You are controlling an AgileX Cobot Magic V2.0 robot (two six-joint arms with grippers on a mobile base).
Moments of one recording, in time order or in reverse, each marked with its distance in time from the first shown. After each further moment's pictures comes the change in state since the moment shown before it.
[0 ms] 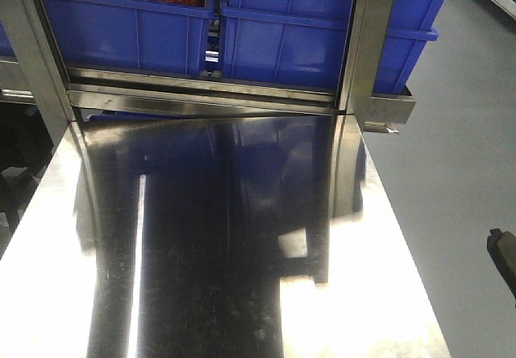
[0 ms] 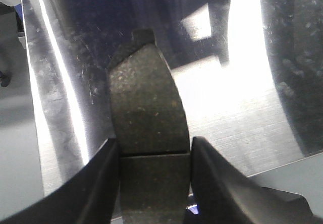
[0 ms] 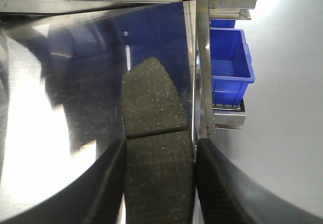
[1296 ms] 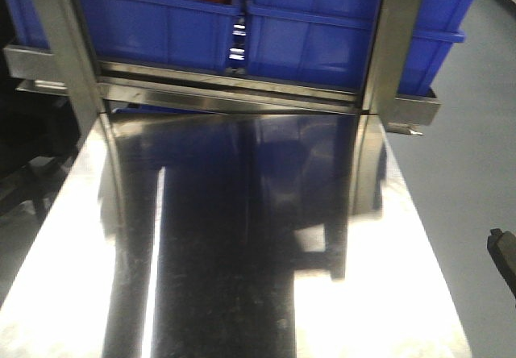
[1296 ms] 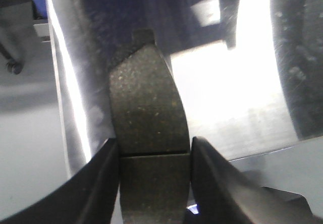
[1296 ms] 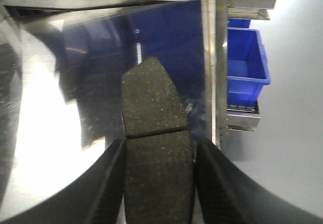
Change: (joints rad) left arm 0.000 0.000 0.000 0.000 -0.001 0.000; right arm 0.000 0.000 0.000 -0.001 0.000 -0.001
